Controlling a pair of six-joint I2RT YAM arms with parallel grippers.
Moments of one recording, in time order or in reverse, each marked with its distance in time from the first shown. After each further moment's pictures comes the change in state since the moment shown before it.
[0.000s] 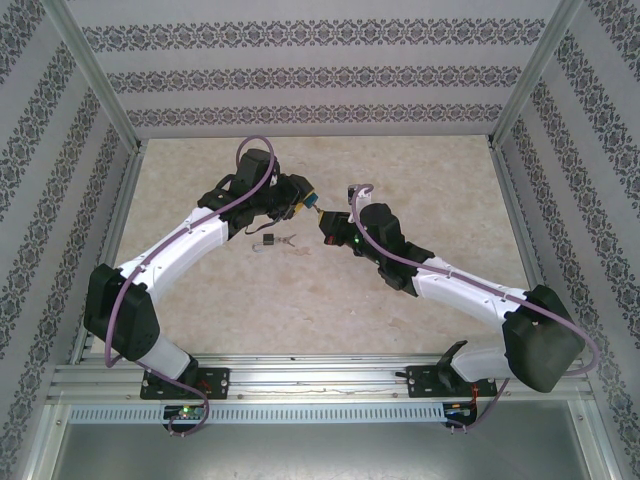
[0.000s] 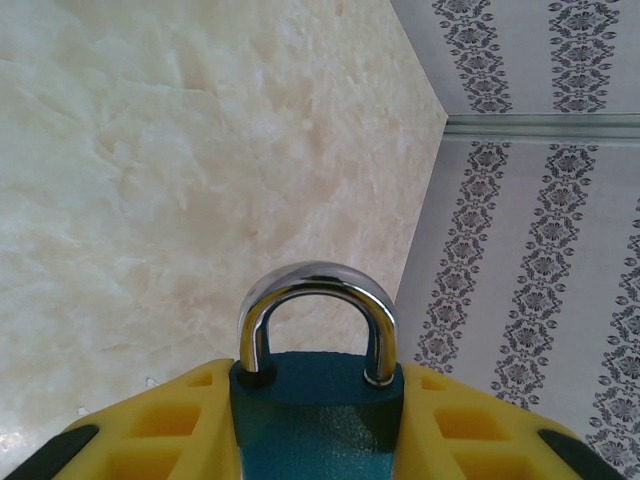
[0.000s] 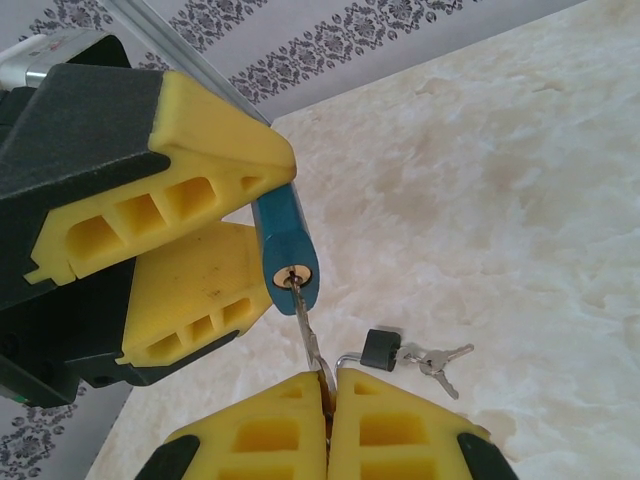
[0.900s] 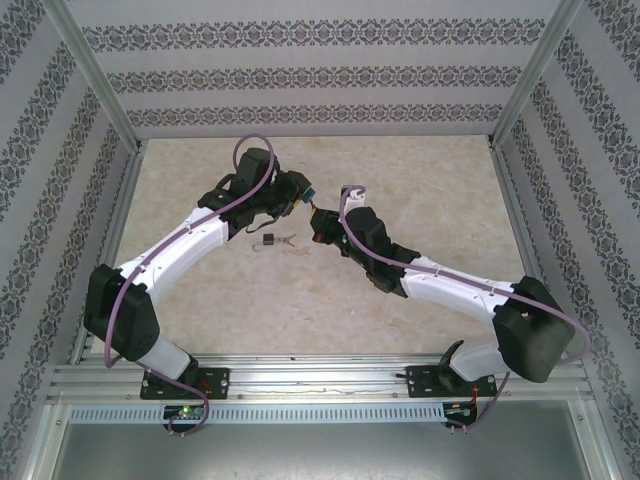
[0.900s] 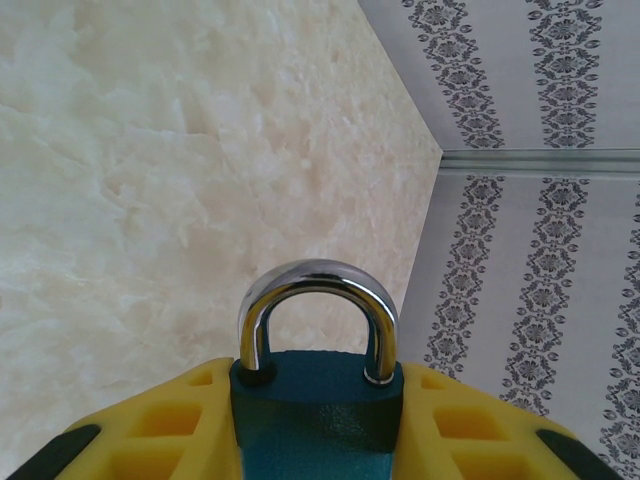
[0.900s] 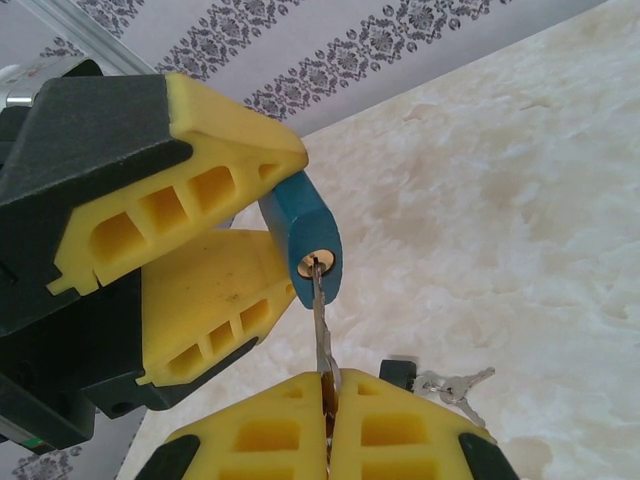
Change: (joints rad) left arm -0.006 0.000 0.002 0.023 -0.075 0.001; right arm 0.080 0.061 0.040 0.049 0.155 0.072
